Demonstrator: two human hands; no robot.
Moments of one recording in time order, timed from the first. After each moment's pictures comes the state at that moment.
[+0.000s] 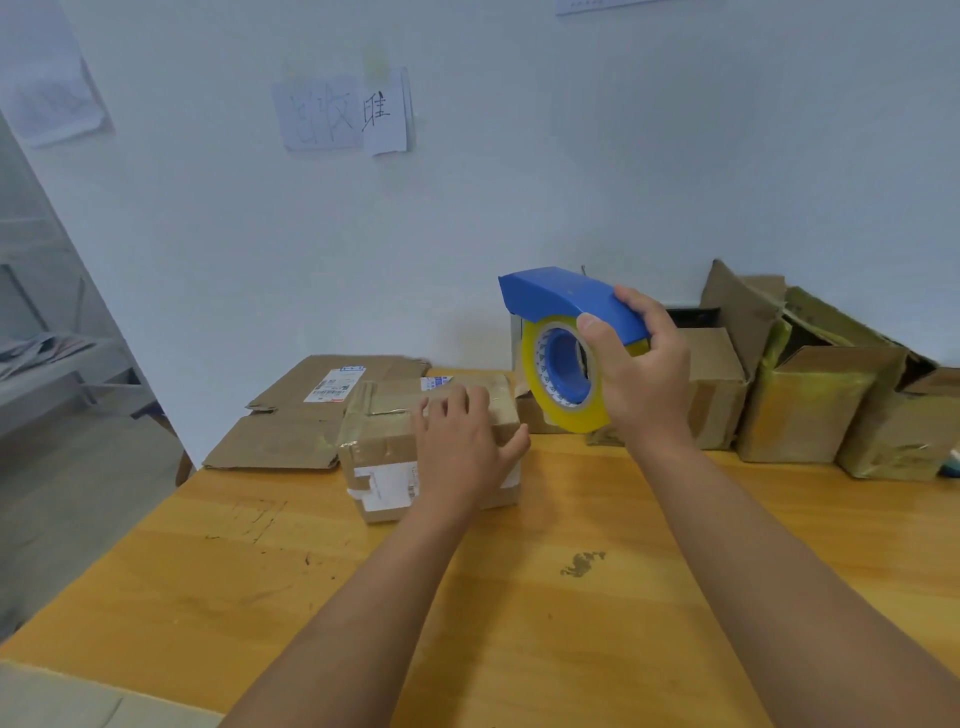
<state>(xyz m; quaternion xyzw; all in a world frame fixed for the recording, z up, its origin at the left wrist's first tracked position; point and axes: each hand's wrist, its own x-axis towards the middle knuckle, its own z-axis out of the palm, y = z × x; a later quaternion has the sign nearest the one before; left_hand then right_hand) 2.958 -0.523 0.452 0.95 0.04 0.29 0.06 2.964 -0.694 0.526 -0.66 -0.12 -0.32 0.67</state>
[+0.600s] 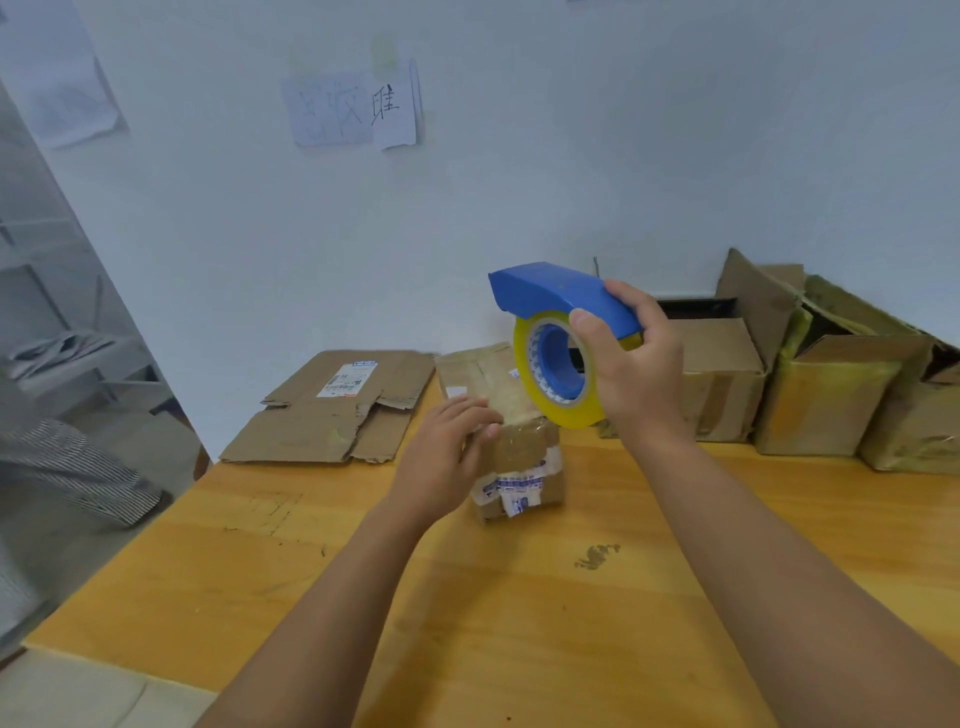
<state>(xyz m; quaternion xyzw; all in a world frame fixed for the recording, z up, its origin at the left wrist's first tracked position) 2.931 -0.476 0.451 0.91 -0.15 0.27 0.28 2.957 -0.679 0.527 -0.66 -0.14 -0.29 0.68</state>
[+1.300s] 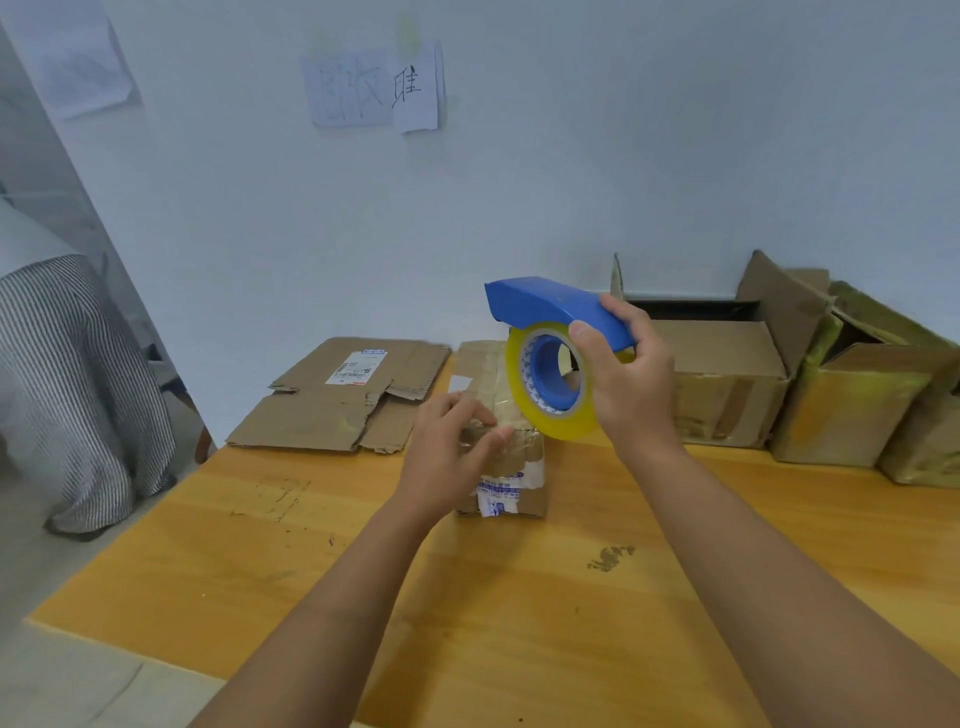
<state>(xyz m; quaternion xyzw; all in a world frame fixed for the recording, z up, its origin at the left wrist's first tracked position) 2.931 -0.469 0.442 0.88 -0.07 0.26 0.38 2.966 -0.658 0.510 -0.66 -0.14 -0.26 0.69</state>
